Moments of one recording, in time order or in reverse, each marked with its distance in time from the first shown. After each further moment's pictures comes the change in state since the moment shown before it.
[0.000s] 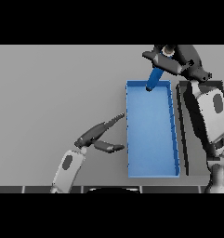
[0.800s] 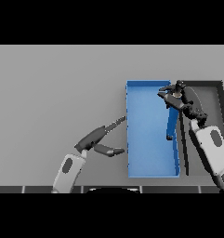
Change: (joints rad) left arm 0.050 -0.006 -0.028 -0.032 0.004 -0.005 -0.005; right arm 0.525 -0.099 0.138 -0.211 0.094 -0.303 0.193
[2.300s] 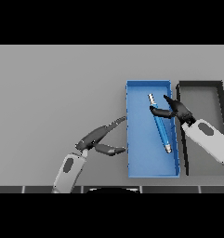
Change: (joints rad) left arm -0.011 -0.003 -0.001 0.015 -0.018 0.012 0.010; right arm -0.344 -0.320 0.787 0.234 -0.220 -0.011 -0.005
